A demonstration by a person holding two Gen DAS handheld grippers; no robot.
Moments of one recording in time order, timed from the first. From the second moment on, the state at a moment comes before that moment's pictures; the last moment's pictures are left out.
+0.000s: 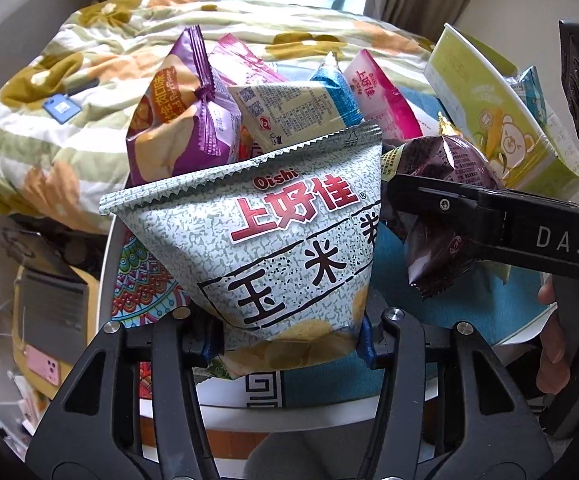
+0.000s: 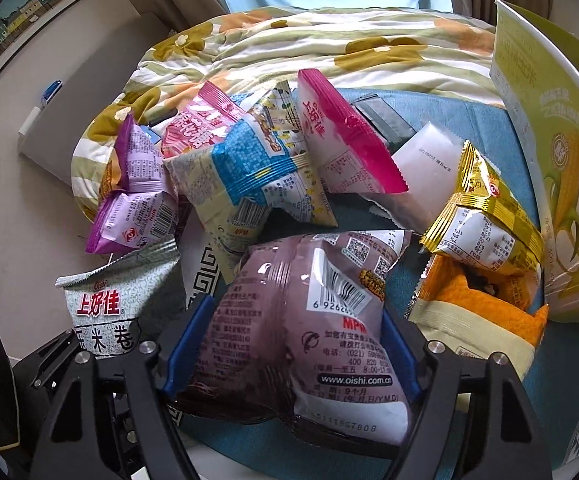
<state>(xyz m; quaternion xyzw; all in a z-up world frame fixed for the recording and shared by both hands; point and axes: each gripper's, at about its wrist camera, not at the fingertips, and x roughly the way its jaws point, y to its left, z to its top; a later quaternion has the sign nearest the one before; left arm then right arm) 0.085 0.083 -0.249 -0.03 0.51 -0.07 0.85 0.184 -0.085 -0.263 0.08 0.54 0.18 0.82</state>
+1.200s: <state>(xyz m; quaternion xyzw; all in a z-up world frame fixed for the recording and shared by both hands) 0.224 -0.256 -0.118 0.01 0.45 -0.17 0.88 0.189 -0.429 -0.080 0.14 0.37 0.05 0.92</state>
